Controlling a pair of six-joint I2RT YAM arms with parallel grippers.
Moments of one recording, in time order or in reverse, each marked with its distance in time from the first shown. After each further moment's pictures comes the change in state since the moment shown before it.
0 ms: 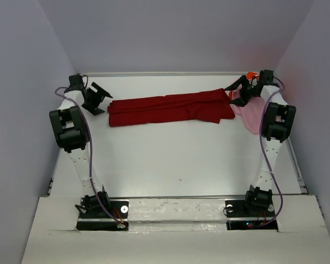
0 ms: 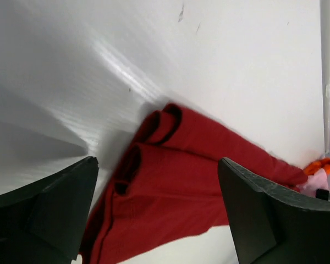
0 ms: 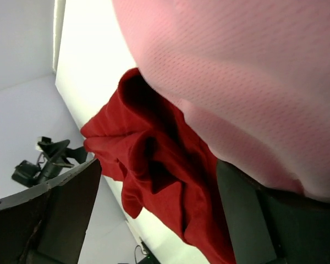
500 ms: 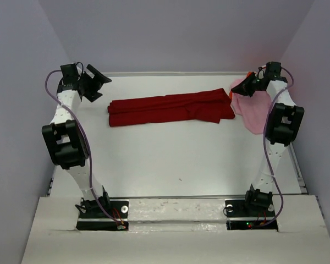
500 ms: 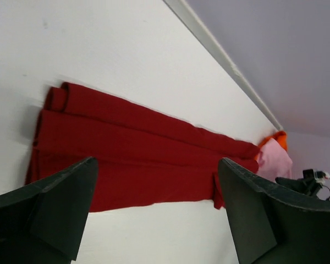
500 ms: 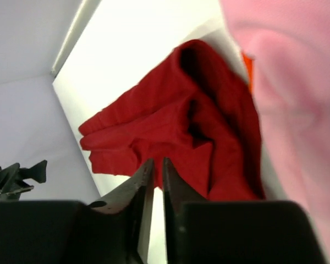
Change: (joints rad) left arm -0.038 -0.321 -0.095 0.098 0.002 0.013; right arm 0.000 -0.177 -0.076 -0.035 0.035 -0.051
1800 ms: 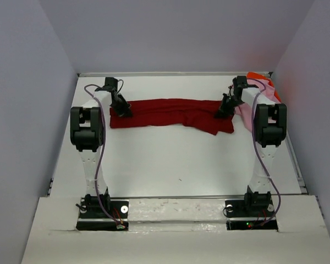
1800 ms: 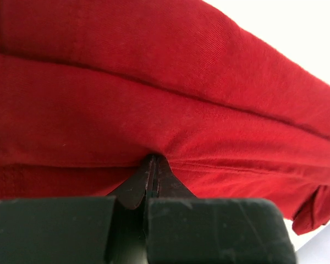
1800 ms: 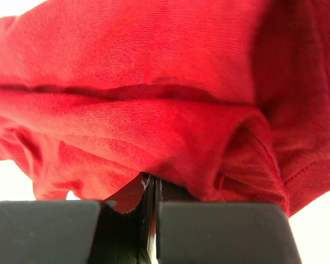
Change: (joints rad) left arm -0.261 0.283 0.030 -0.195 -0.179 0.051; right arm 0.242 -0.093 -0.285 -0.130 0.358 -0.206
